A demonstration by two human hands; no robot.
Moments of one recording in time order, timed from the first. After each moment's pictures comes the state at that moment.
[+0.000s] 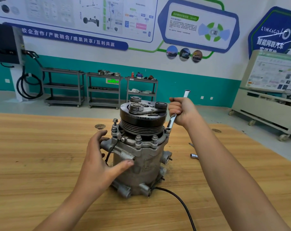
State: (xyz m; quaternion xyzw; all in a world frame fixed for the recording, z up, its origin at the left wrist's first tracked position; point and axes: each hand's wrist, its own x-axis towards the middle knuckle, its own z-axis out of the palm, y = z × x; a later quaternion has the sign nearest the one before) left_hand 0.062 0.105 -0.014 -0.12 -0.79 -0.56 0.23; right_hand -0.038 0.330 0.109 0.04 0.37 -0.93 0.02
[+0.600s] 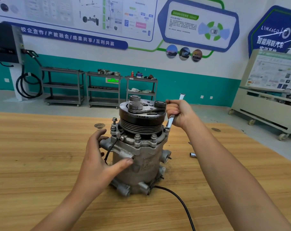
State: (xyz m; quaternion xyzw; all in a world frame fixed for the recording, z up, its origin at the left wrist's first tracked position) left_hand 0.063 0.106 -0.014 -0.13 -0.78 -0.56 0.24; right_hand -0.047 0.333 0.099 0.04 0.34 -0.94 0.07
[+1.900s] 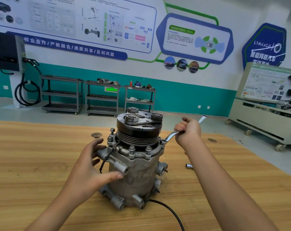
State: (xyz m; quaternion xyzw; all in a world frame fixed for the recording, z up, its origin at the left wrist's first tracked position) left_hand 0.045 0.090 -0.013 -0.17 -0.76 -0.59 0.19; right_hand -0.015 0.338 0.091 0.12 0.29 -0.93 -0.17
